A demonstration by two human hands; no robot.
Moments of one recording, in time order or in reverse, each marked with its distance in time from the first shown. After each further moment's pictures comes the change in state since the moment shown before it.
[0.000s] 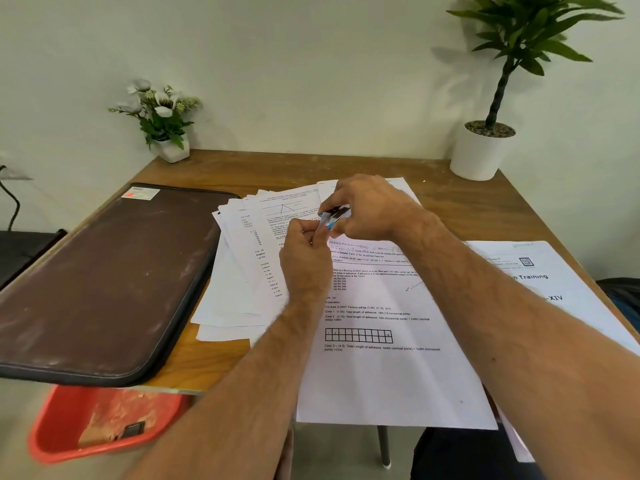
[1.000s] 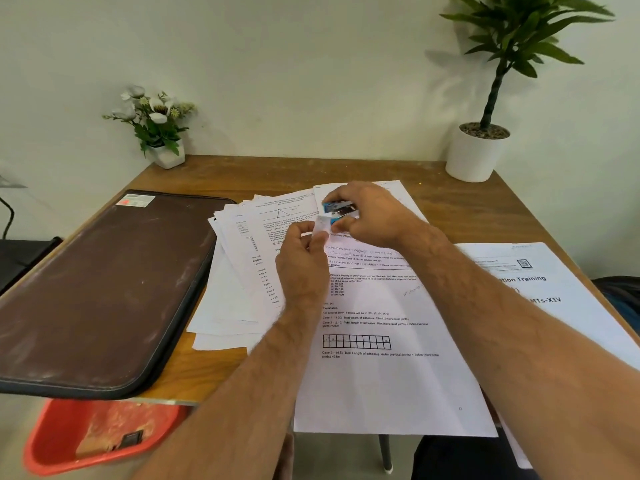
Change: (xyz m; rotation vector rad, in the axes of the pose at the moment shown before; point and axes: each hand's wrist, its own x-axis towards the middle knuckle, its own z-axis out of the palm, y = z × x) left_hand -0.001 0.001 -0.005 0.075 -0.016 -0.002; right_hand -0.003 0.013 0.018 0.246 0.082 0.142
